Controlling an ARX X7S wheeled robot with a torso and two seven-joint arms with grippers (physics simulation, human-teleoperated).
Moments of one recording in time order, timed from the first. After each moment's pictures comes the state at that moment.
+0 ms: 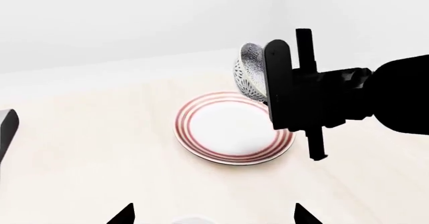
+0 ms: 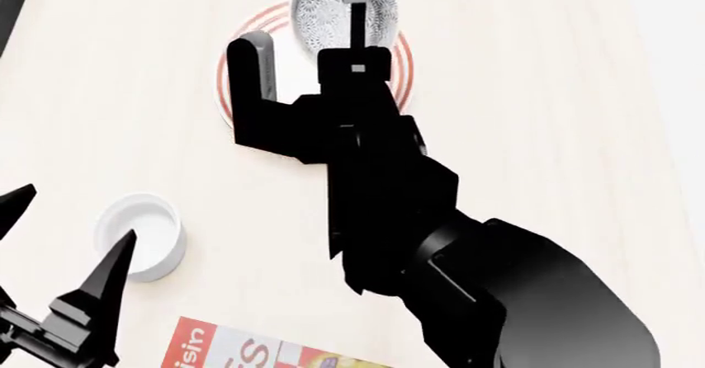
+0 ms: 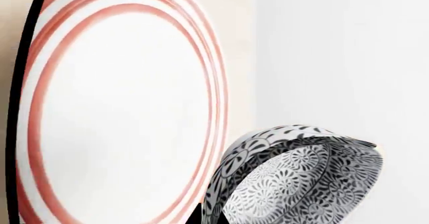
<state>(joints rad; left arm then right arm) -0.26 -0.63 0.11 0.55 -0.67 -0.49 -0.02 1.52 0.01 -1.73 0.94 0.21 0.45 0.04</state>
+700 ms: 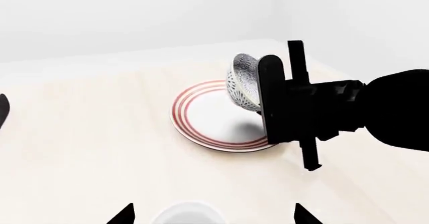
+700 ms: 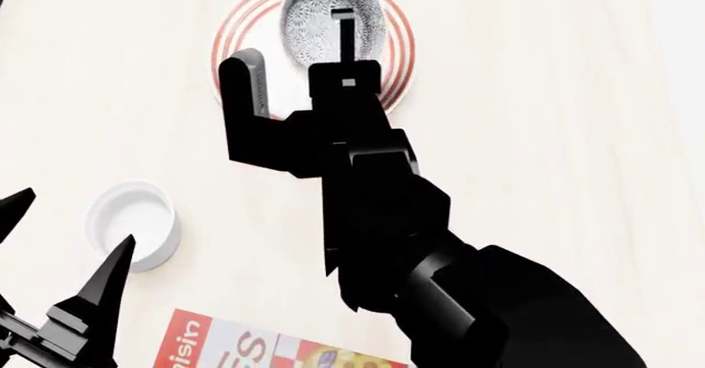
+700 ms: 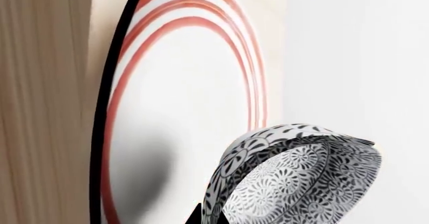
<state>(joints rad) -0.24 -0.63 0.11 0.55 -0.66 -0.45 -0.01 1.45 0.00 -1.58 0.95 0.02 0.42 0.00</state>
